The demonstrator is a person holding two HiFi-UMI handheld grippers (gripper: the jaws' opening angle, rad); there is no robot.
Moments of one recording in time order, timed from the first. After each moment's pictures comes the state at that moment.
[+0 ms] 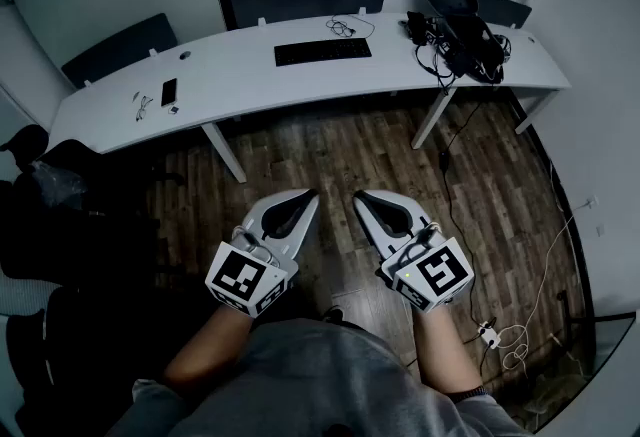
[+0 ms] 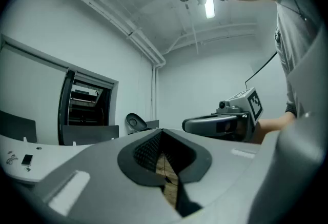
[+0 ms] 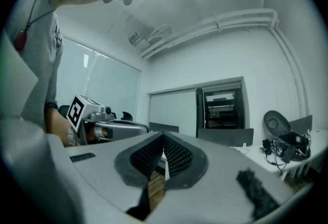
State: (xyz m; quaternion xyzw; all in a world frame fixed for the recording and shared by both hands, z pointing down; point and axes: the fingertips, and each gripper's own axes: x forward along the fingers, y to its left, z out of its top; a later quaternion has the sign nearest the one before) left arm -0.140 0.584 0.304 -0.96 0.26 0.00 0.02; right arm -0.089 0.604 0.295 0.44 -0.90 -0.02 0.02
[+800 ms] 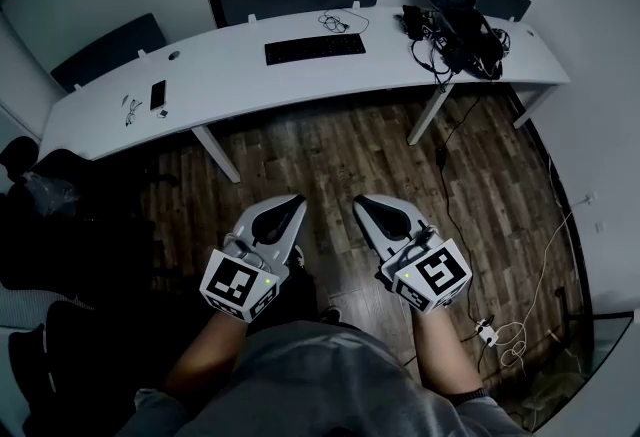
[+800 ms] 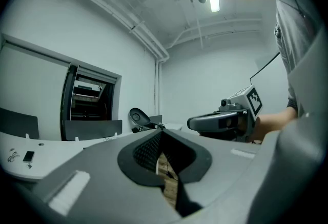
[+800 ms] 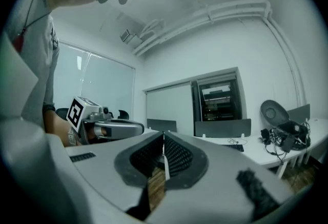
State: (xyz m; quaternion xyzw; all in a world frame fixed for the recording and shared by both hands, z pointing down) left arm -0.130 0.546 0.326 -0.96 0.28 -0.02 0.00; right arm -0.059 0.569 0.318 0.44 -0.90 0.02 0.02
